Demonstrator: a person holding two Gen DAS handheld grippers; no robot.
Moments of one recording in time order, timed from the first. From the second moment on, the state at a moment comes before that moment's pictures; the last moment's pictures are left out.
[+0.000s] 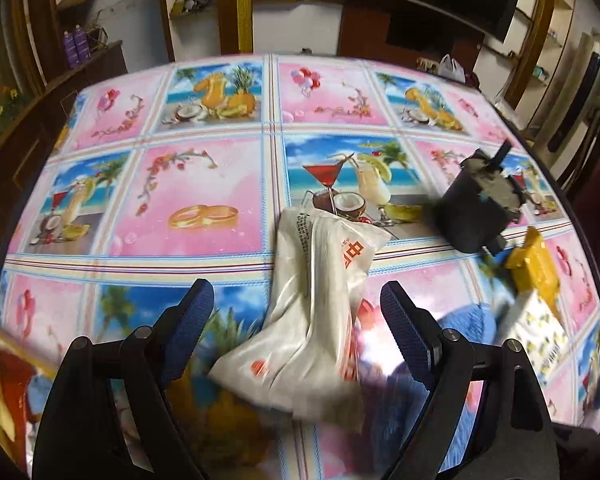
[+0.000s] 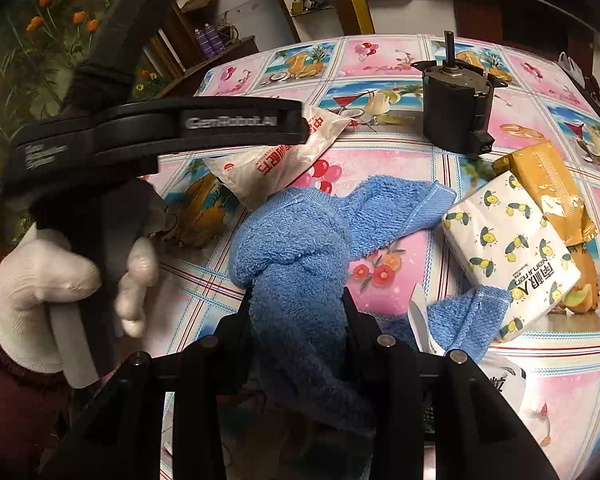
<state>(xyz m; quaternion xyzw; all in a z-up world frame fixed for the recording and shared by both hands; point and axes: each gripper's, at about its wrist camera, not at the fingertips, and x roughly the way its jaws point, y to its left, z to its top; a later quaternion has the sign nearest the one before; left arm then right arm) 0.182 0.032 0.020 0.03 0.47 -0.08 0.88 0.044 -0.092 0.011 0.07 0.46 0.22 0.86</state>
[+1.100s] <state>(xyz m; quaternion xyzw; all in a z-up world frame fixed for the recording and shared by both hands) -0.030 0.170 0.129 -0.14 0.38 -0.13 0.90 0.020 -0.079 0.022 0.07 0.41 0.24 0.88</state>
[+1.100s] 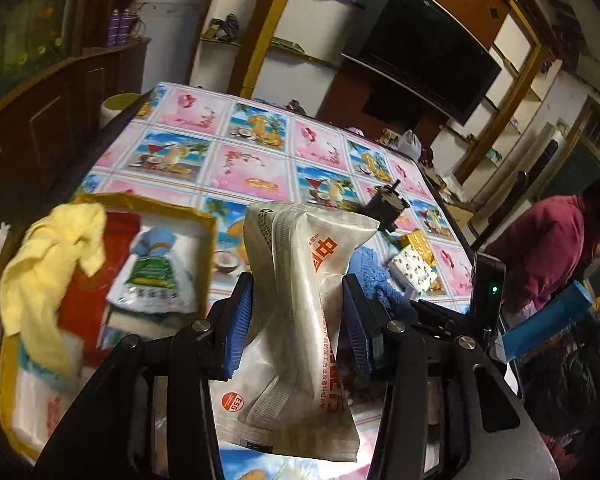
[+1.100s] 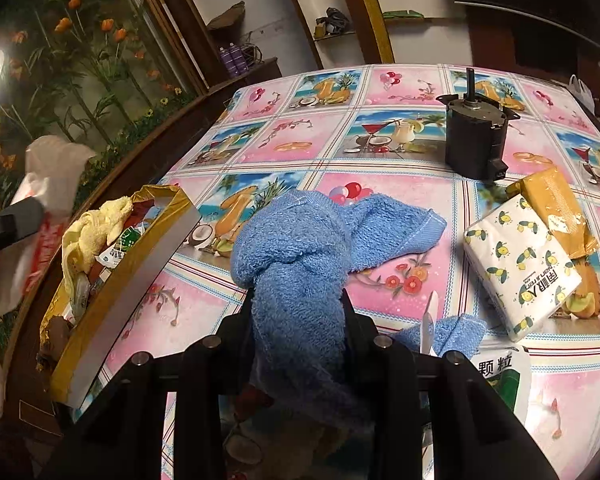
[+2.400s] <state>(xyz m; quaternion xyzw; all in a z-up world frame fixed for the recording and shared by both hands) -0.086 0.318 0.076 -0.28 0.39 -0.02 0.88 0.044 0.167 0.060 -0.04 0.42 0.34 0.84</state>
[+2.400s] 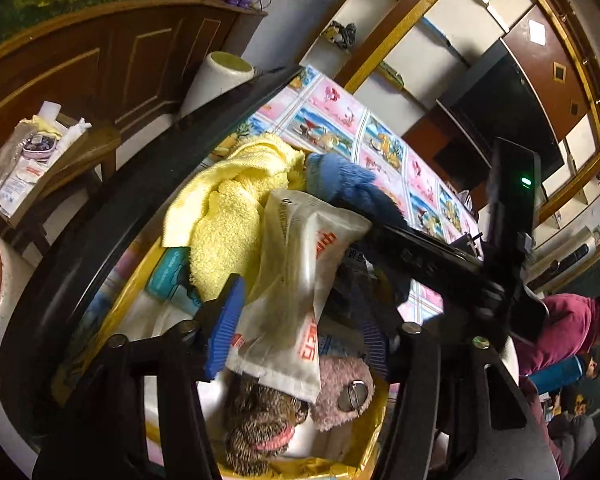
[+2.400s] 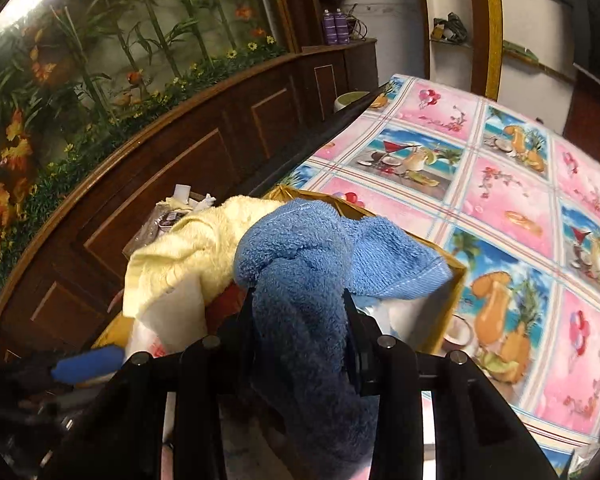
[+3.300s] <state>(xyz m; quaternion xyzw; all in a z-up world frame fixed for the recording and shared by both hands) -0.100 0.210 0.093 -0.19 0.38 -0.10 0.90 -0.024 0.026 0.081 -0.01 0.35 0.27 0.90</state>
